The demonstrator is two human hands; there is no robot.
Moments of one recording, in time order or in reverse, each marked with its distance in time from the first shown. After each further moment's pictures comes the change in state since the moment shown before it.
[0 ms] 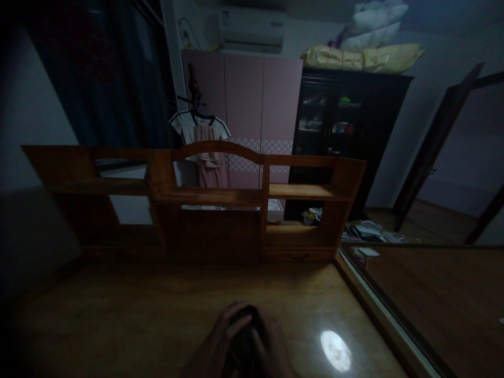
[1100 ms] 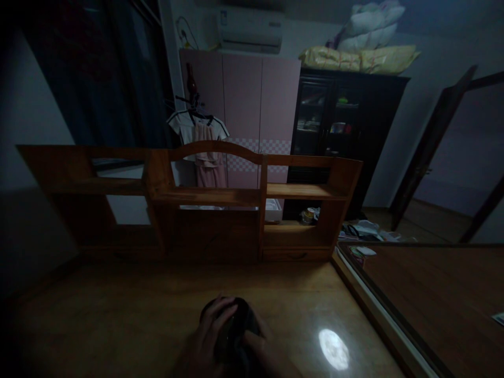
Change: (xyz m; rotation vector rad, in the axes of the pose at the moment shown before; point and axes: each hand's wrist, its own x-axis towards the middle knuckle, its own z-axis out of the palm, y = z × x) left_hand -0.008 -0.004 -0.003 0.151 0.176 -0.139; right_hand 0.006 -0.042 0.004 0.588 -0.192 0.344
